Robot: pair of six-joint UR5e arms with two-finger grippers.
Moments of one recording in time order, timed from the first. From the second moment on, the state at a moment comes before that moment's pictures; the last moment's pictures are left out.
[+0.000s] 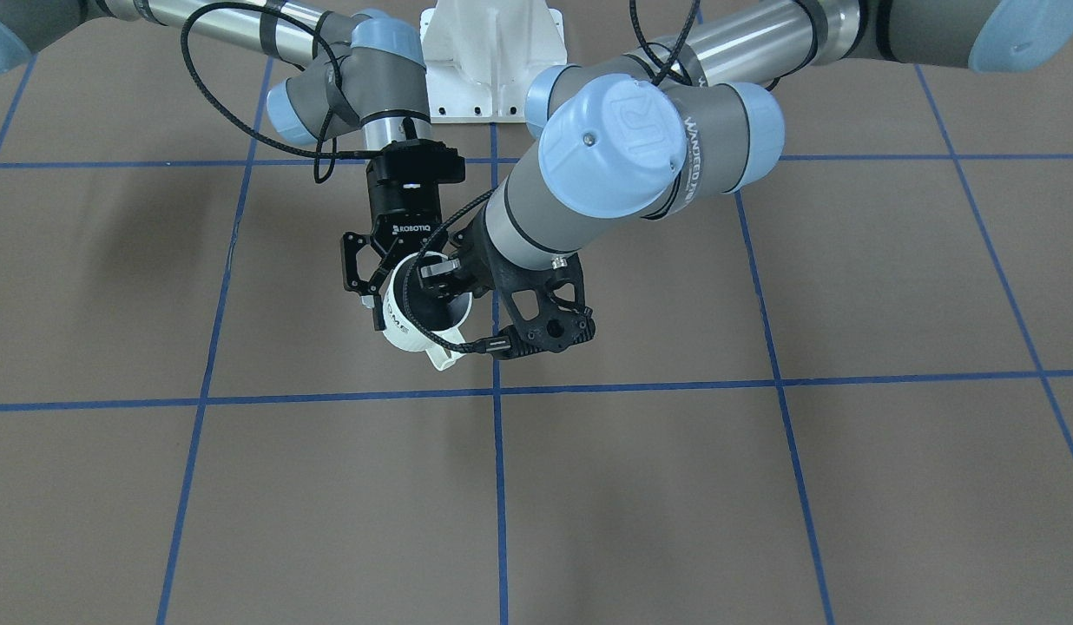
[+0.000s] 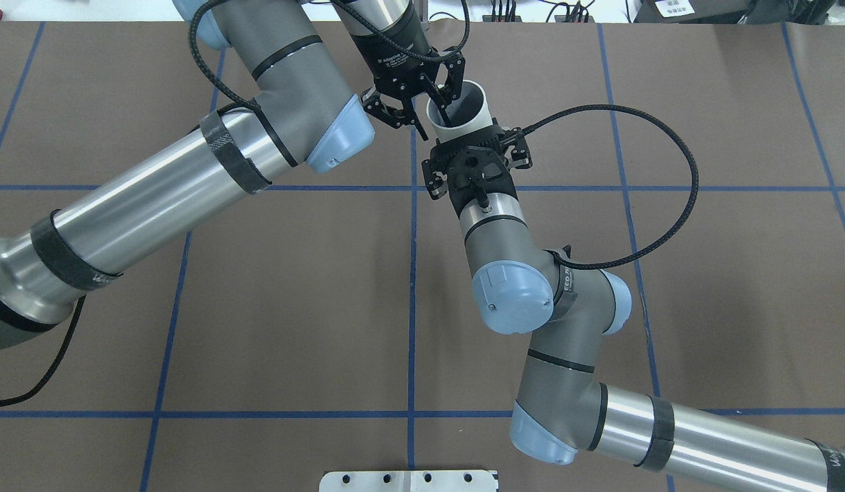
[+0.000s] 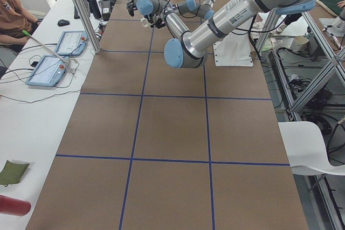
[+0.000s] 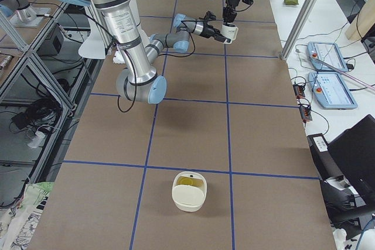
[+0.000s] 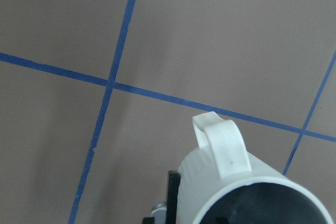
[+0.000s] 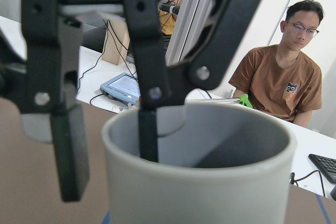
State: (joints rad) left arm -0.83 -2.66 -1.25 -1.75 -2.45 -1.42; right arm 0.39 -0.98 1.61 -0.95 0.75 0.72
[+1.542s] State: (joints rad) left arm -1.04 -2.58 -1.25 -1.74 -2.49 -1.39; right arm 0.41 -0.99 1.63 -0.95 0.79 0.72
